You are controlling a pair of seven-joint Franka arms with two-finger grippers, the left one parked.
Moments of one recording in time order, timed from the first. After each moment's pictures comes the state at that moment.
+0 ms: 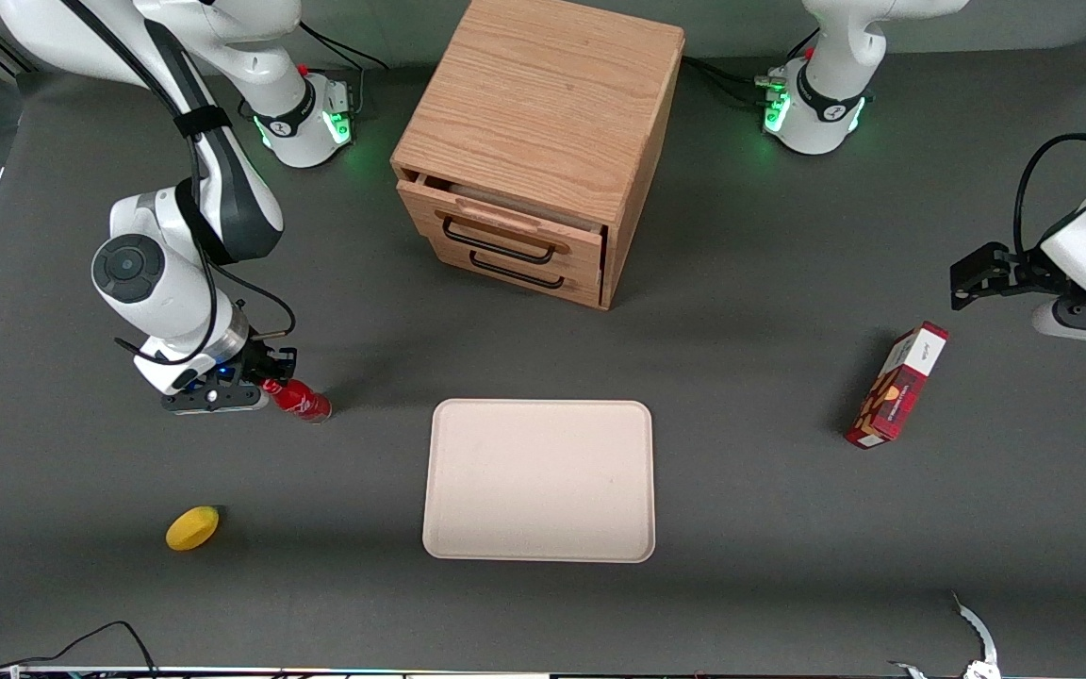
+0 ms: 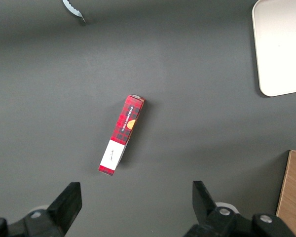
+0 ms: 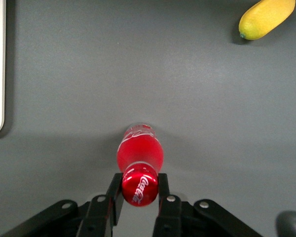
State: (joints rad) arm 0.02 0.21 0.16 -2.07 -0.15 2.30 0.22
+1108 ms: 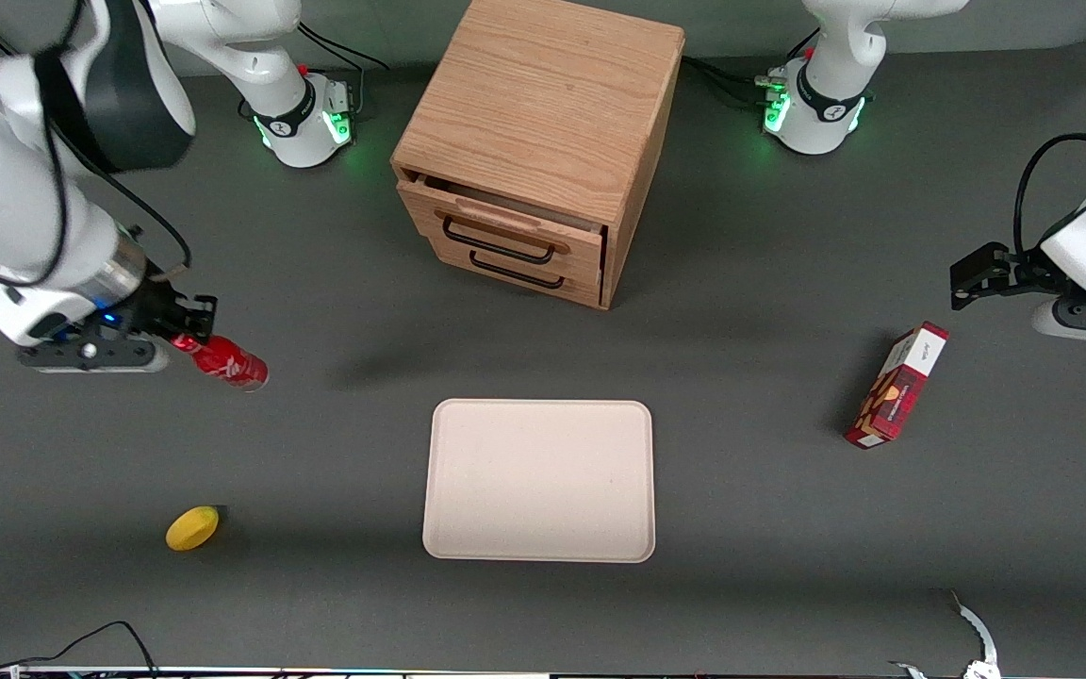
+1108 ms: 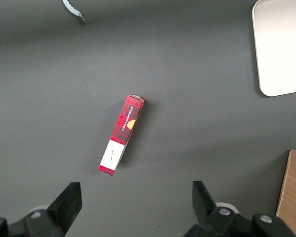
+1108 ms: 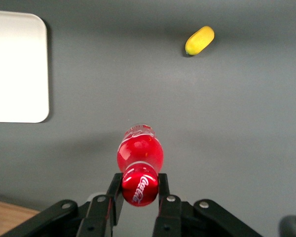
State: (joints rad) arm 0.02 0.09 0.19 -1.60 -0.14 1.67 0.22
